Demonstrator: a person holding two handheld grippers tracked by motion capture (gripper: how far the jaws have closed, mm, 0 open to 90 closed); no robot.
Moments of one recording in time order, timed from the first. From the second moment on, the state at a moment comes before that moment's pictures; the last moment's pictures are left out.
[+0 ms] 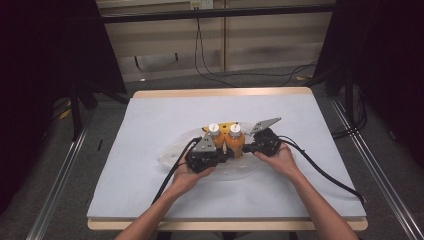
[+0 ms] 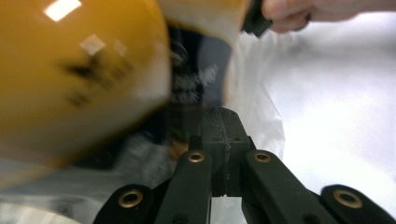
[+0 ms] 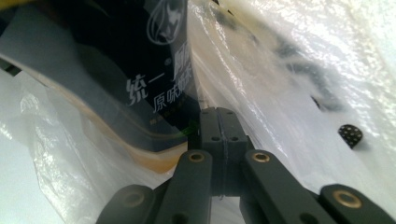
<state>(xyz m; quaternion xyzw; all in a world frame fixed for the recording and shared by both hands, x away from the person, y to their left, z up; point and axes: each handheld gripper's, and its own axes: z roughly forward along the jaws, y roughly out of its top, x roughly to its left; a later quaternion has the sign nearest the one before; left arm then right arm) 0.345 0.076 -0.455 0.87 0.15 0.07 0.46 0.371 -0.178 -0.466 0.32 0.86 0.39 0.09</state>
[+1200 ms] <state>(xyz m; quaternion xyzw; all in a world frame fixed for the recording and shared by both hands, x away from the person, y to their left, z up) 0.321 0.068 -0.486 0.91 0.11 0.03 0.41 0.406 -0.172 -0.484 0.35 0.85 0.37 0.08</state>
